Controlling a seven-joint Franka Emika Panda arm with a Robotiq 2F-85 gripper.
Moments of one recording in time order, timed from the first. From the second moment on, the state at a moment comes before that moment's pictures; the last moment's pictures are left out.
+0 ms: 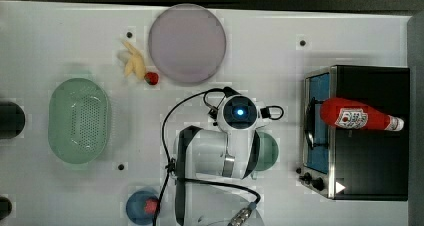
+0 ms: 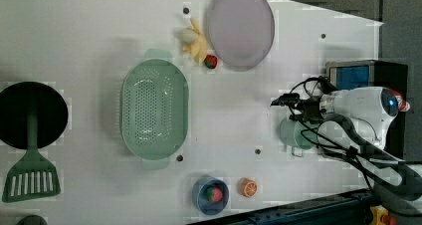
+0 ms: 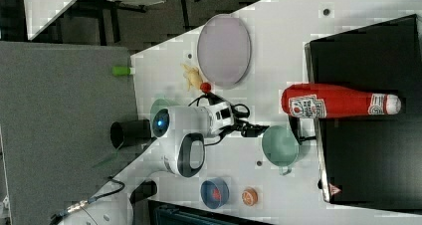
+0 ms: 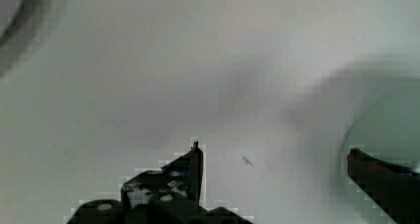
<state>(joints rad) 0.09 0.34 -0.17 -2.38 0.07 1.04 -0.36</state>
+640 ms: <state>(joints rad) 0.10 0.01 -0.18 -2.02 0.03 0.46 -0.16</state>
